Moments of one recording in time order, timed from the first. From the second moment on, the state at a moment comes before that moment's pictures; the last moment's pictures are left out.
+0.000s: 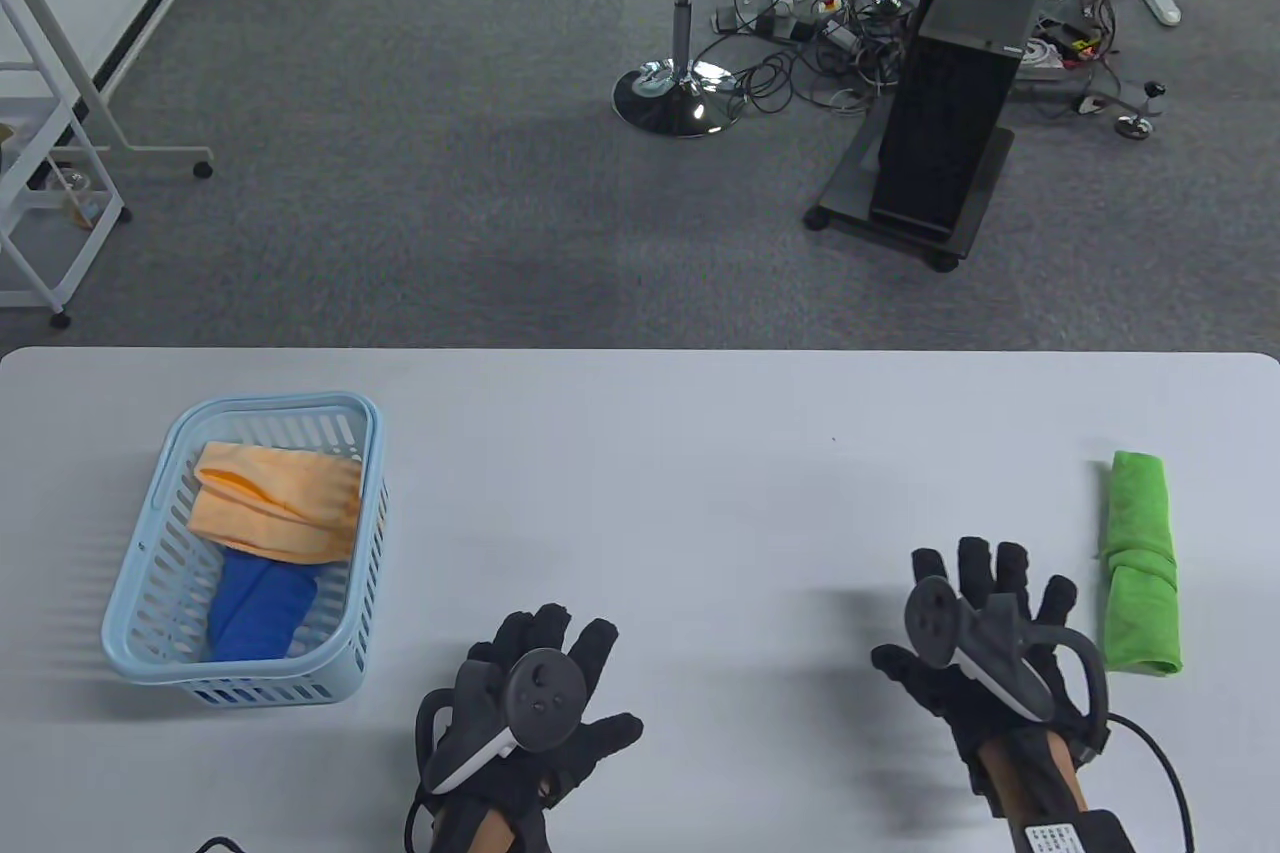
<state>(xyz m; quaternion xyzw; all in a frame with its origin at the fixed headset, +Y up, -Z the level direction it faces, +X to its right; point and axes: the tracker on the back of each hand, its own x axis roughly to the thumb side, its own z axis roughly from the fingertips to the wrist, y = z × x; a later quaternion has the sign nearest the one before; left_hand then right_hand) -0.125 -0.720 -0.245 -0.10 -0.12 0.15 0.98 0.233 -0.713 -0.288 0.04 -0.06 -1.00 0.07</state>
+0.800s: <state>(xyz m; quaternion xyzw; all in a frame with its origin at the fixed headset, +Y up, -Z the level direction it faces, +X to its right) -0.134 -0.715 -0.241 -0.05 -0.11 0.17 0.98 0.197 -0.739 -0.237 -0.08 0.04 -0.99 -0.07</state>
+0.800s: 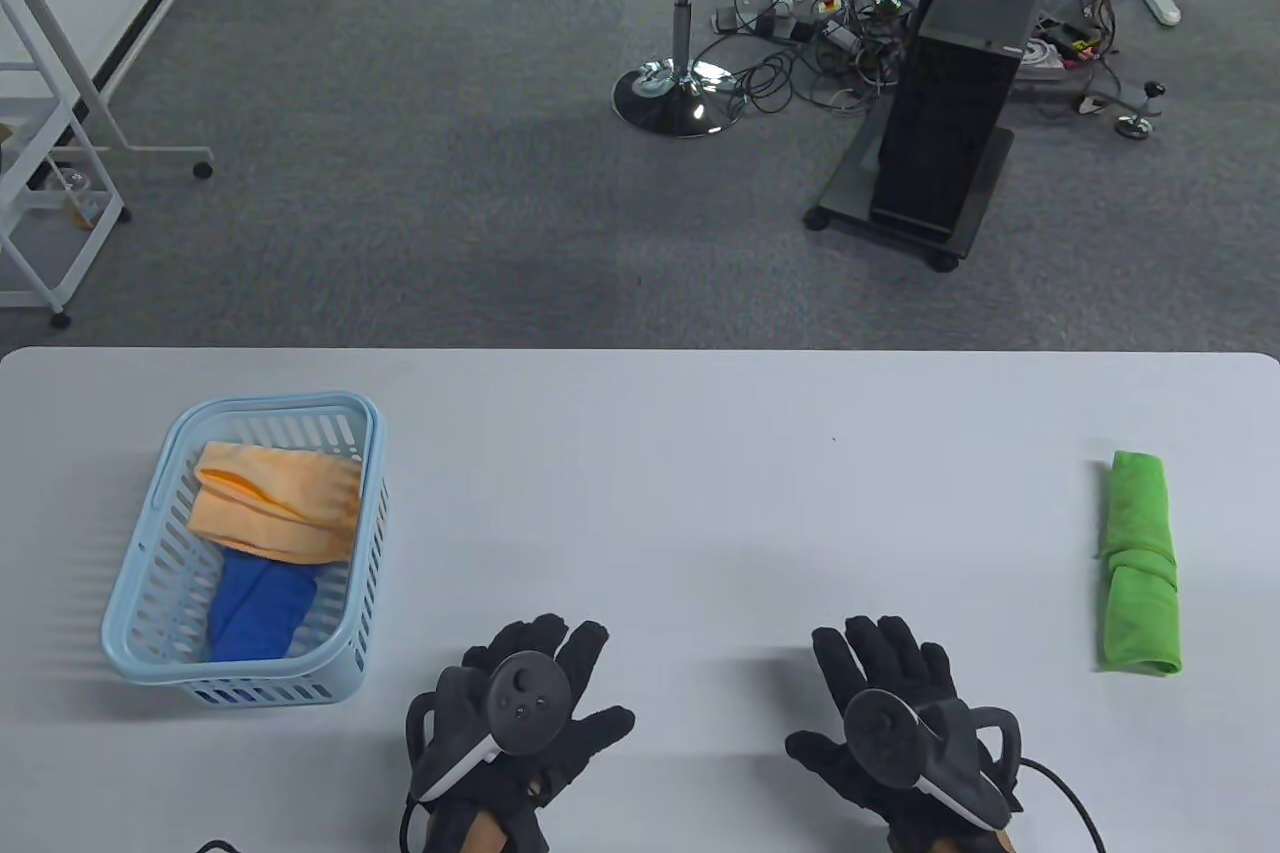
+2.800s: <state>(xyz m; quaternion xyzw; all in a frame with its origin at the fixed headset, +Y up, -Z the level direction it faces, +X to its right) -0.354 -0.723 -0.438 -0.24 0.24 -0.07 0.94 0.211 -0.763 -0.258 -0.04 -0.12 -0.99 -0.05</state>
